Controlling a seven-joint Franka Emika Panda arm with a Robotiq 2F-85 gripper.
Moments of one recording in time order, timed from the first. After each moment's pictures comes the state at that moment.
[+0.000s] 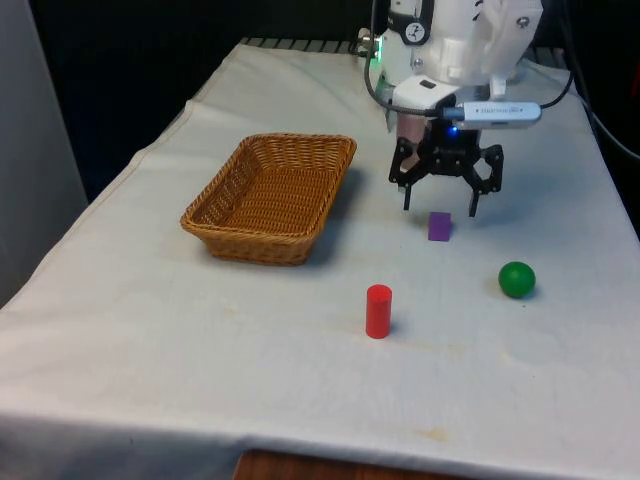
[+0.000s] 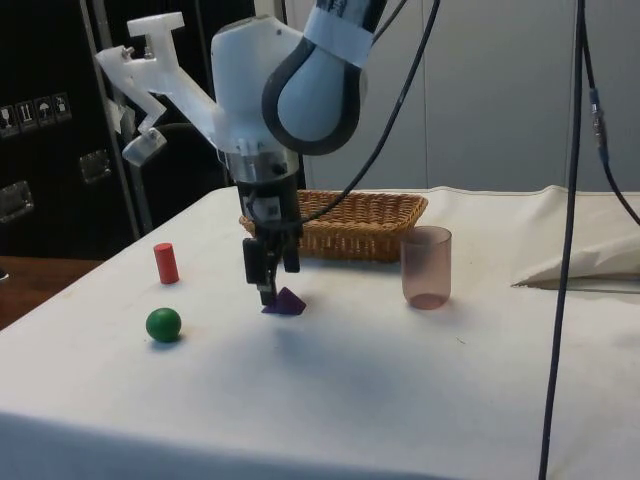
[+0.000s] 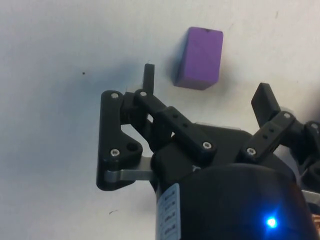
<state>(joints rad) 0.27 0.44 -0.14 -2.20 -0.01 2.66 0.11</state>
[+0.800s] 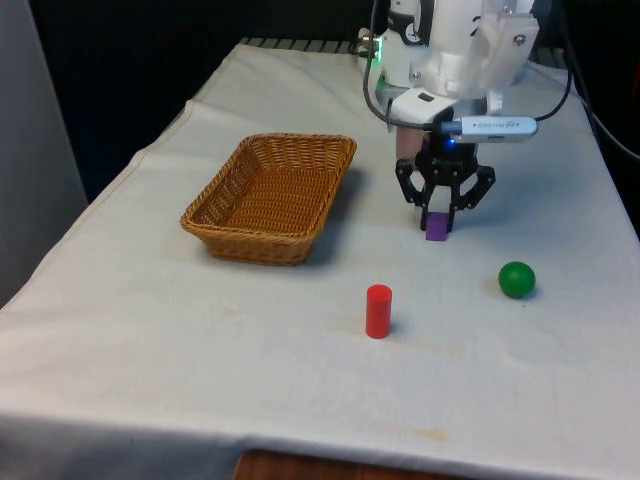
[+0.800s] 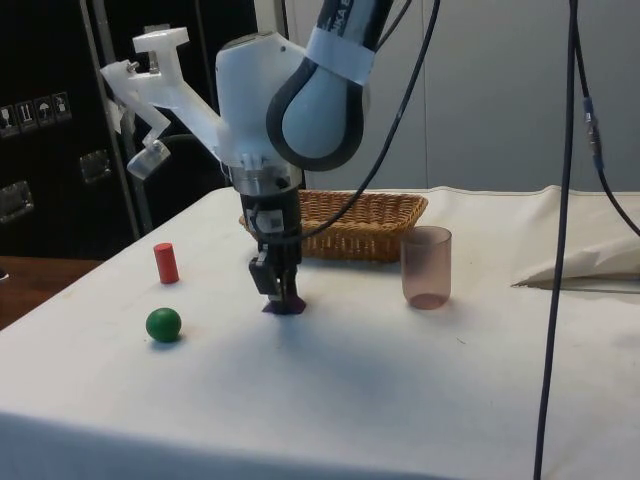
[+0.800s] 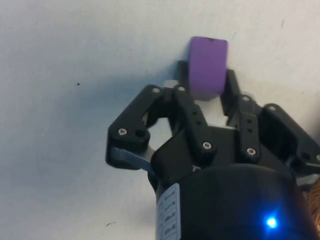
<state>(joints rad) 0.27 0.48 -0.14 -2.20 -0.01 2.70 0.11</state>
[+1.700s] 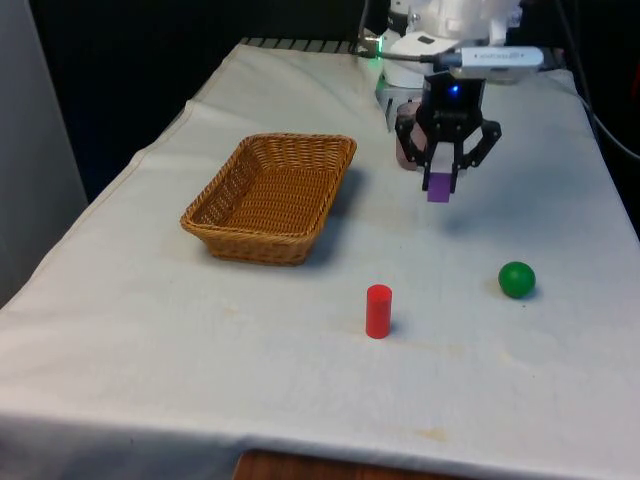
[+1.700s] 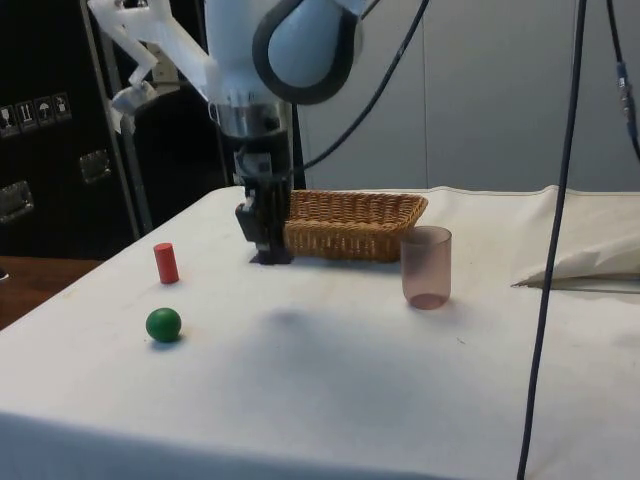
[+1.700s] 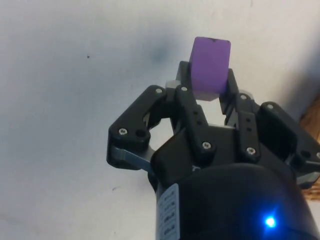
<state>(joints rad) 0.27 0.34 -0.16 -2.20 -0.01 2.58 0.10</state>
